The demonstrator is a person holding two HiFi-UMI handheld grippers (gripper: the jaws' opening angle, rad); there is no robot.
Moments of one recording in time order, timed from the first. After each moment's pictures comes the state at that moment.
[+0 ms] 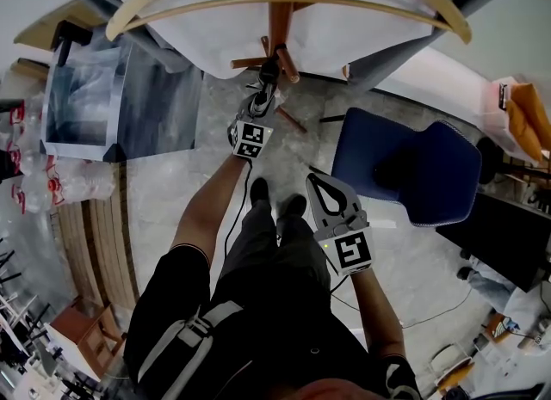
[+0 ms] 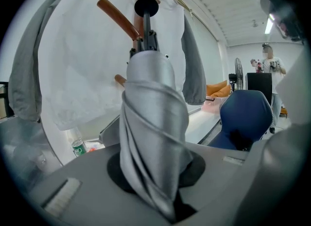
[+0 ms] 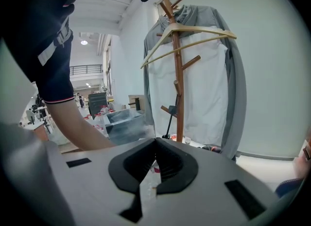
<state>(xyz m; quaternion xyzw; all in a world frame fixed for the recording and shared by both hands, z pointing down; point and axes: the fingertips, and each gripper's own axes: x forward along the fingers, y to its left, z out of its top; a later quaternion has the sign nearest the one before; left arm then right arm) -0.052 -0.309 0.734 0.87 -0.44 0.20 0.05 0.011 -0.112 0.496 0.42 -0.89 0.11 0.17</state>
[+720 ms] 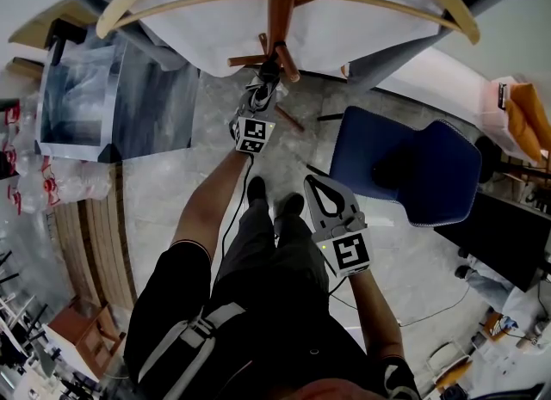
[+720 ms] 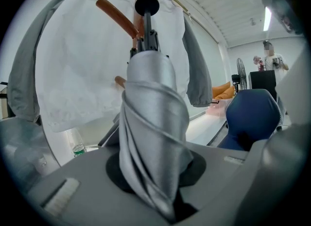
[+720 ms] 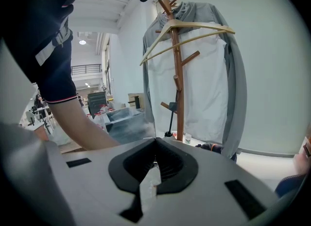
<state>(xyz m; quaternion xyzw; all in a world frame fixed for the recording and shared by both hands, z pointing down) -0.045 -0.329 0.737 0.87 -0.46 0.18 0.03 0.009 -0.111 0.510 0.42 -0.88 0.12 0.18</state>
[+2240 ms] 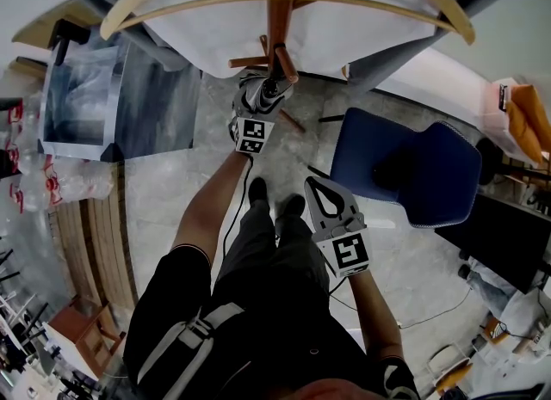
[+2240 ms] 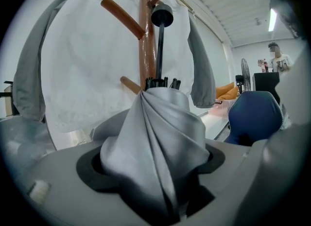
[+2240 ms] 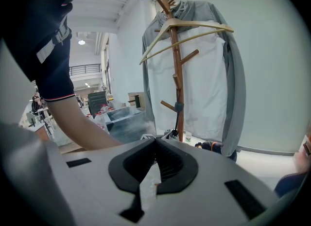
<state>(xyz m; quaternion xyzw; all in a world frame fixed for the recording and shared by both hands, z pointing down) -0.053 -0.330 0.732 0.86 -0.48 0.18 0.04 0.013 -0.107 0.512 0.42 -0.88 0.14 0.18</state>
